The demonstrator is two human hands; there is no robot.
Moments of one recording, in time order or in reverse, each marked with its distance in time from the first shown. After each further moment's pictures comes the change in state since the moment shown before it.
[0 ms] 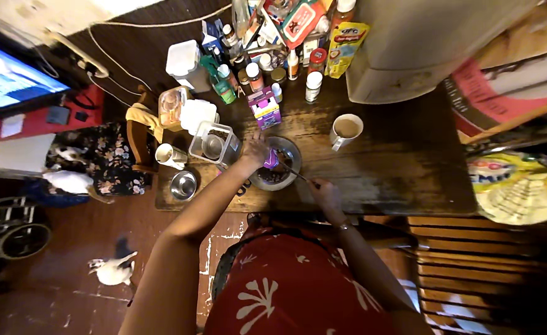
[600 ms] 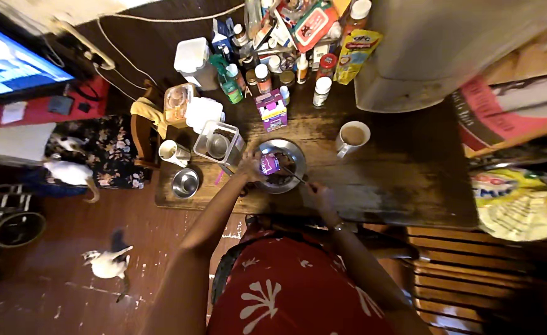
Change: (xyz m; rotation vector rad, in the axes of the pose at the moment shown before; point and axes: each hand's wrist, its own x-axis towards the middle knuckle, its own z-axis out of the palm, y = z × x) left_hand 0.002 -0.029 0.089 -0.712 0.086 -0.097; right_hand 0.015 -0.005 0.017 -0.075 -0.070 -0.022
